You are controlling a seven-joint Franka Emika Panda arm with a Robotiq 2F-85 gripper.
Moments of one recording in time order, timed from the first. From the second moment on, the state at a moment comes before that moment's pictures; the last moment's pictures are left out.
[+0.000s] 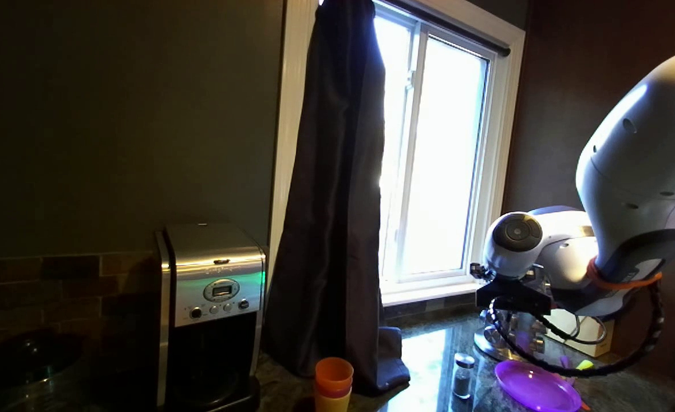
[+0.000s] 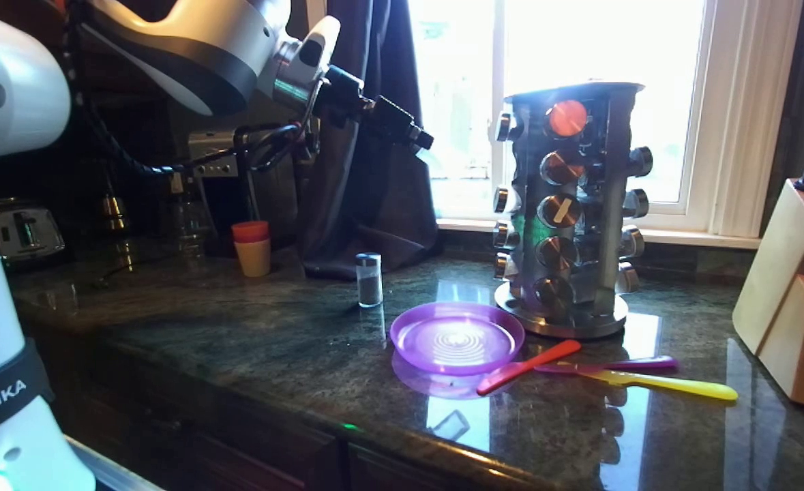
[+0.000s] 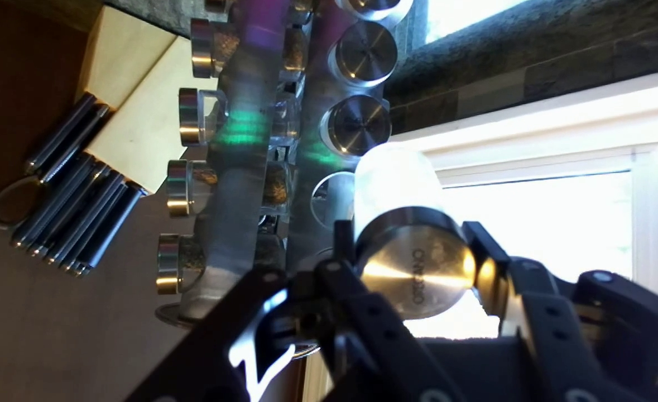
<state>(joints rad) -1.29 -0.83 1.05 -2.74 -1.07 3.08 1.79</state>
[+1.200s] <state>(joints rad) -1.47 -1.06 1.29 -2.68 -1.03 3.04 2.08</state>
